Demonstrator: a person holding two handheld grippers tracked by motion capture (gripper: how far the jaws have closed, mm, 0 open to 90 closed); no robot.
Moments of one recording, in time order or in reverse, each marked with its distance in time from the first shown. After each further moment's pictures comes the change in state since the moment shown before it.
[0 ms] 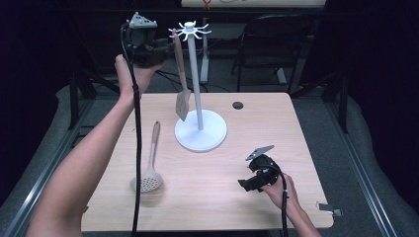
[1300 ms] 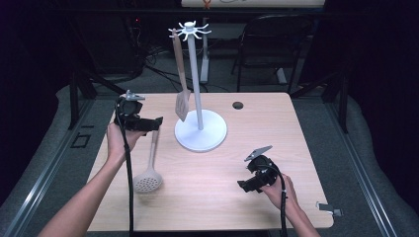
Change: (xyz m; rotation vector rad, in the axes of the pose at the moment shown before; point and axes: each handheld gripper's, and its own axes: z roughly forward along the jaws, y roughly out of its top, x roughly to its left) left arm 0.008 -0.177 0.002 0.348 0.070 -0.140; right arm 0.003 0.001 0.003 0.017 0.006 0.011
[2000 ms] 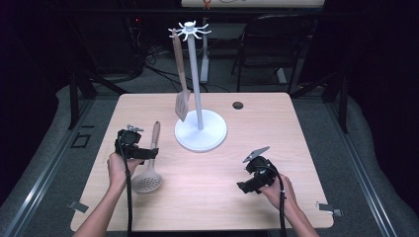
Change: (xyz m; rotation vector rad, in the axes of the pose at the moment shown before) left arm 0.012 -0.091 0.048 0.188 -0.002 -0.084; right arm 0.001 0.000 0.006 0.022 0.002 -0.019
